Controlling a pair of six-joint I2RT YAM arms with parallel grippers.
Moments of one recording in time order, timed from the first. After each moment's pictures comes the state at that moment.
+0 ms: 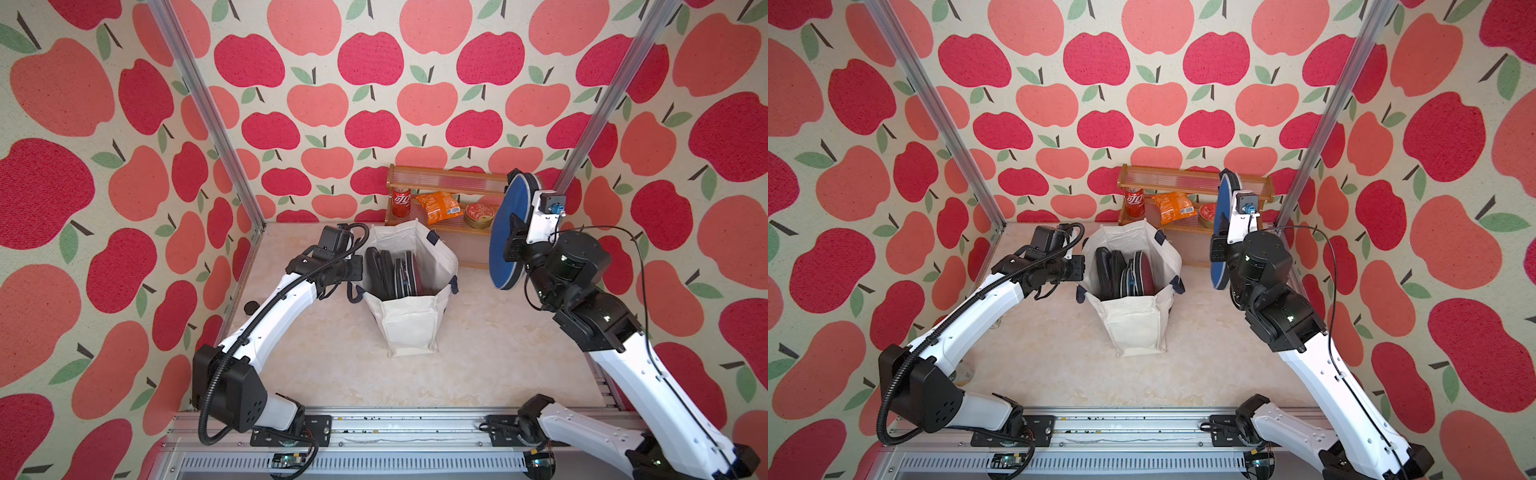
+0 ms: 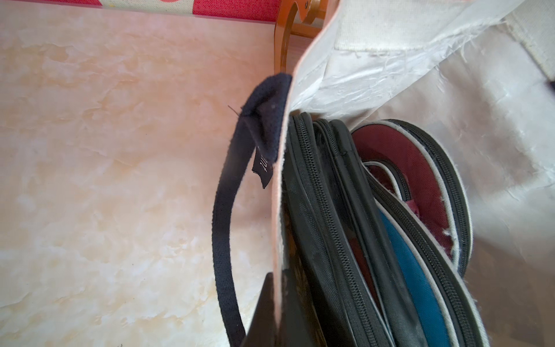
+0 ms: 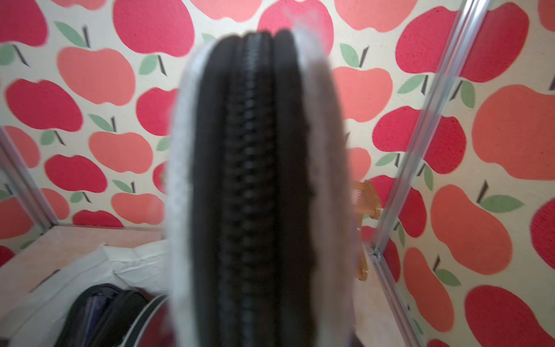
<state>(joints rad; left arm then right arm) -0.41 1.44 1.31 -0.68 0.02 -0.32 0.63 1.02 1.37 -0.44 0.58 -0.03</state>
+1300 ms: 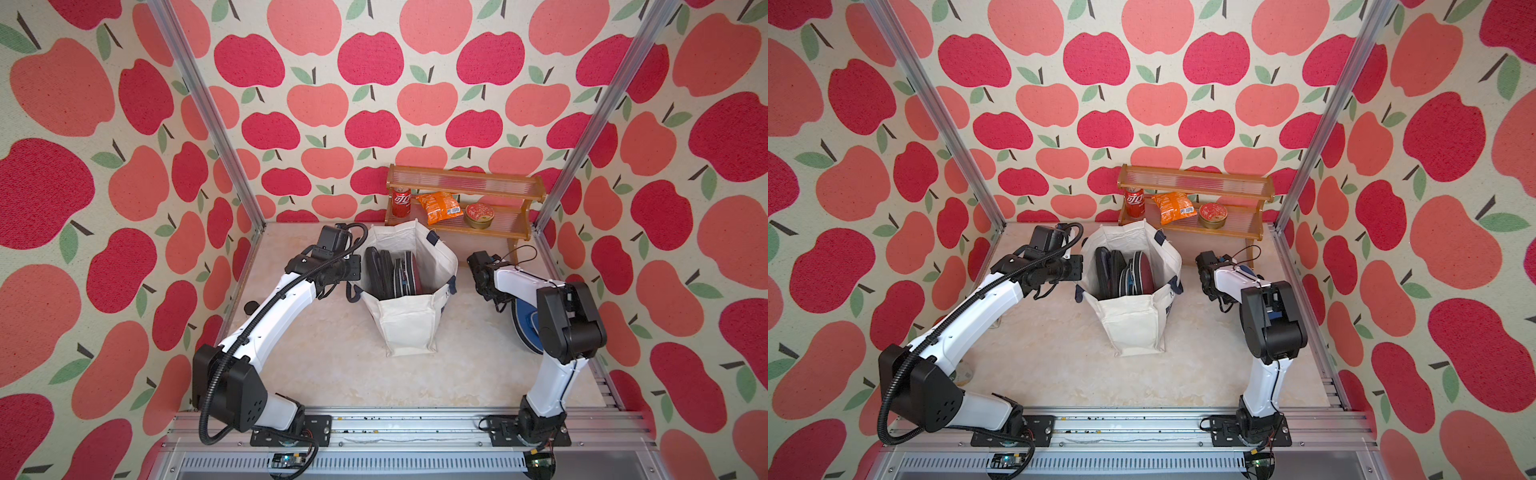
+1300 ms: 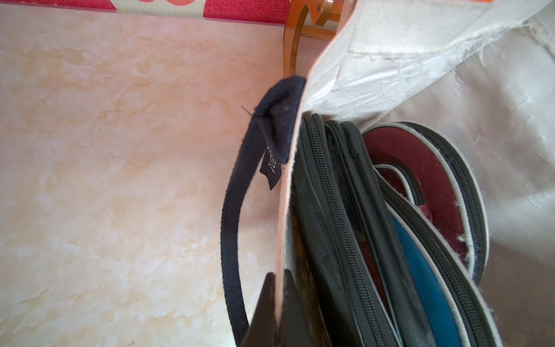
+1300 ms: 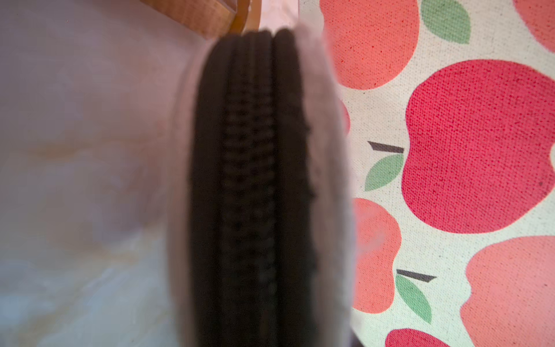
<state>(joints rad) -0.40 1.44 1.31 -0.69 -0.01 -0.31 0.32 1.89 1.19 -0.73 1.01 0.03</state>
